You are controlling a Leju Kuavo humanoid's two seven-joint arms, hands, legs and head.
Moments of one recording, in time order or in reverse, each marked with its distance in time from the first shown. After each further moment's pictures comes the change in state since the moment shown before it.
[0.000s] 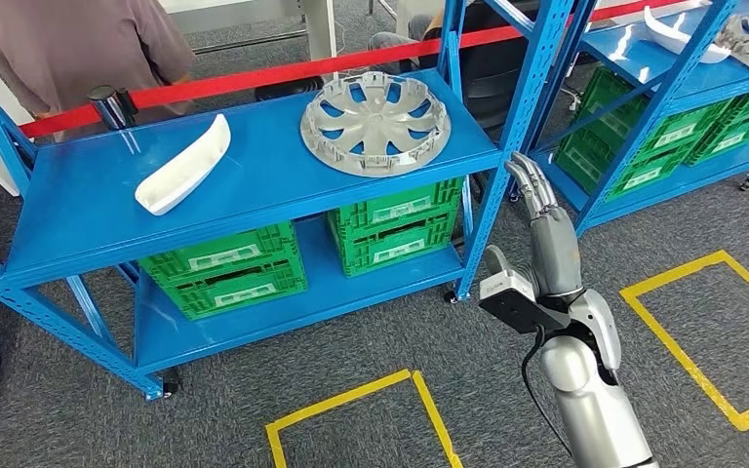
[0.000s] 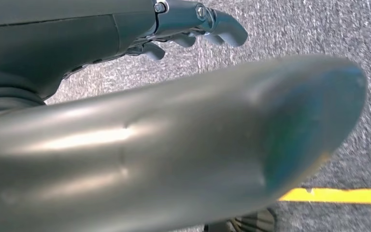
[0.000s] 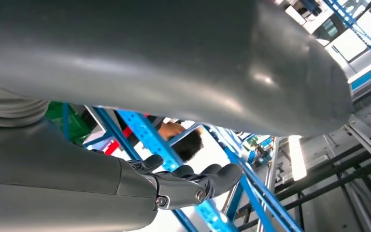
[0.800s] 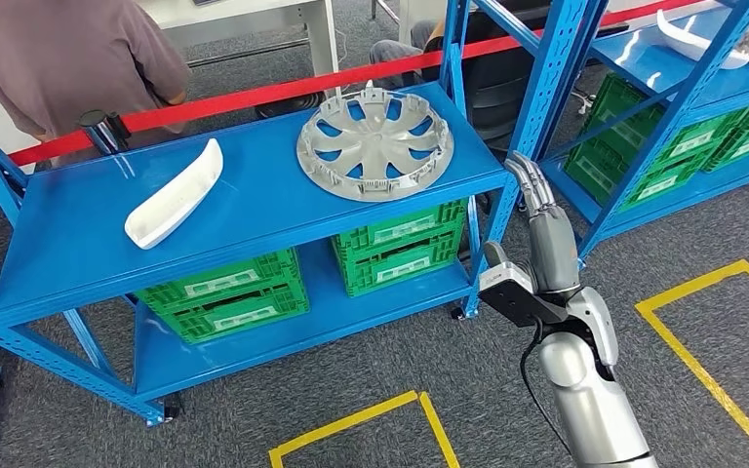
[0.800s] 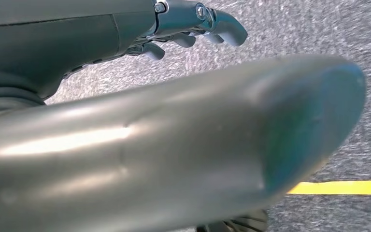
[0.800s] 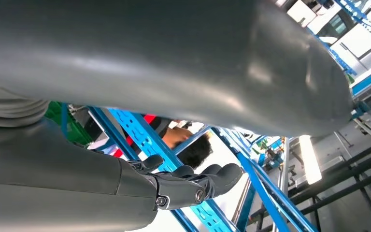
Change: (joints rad) left arm 0.002 0.001 0.001 0.001 -0.020 -0.002 0.014; right arm -0.012 0.003 0.002 0.037 -0.009 -0.003 0.018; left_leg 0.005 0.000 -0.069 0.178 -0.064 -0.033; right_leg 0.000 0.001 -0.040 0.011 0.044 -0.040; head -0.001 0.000
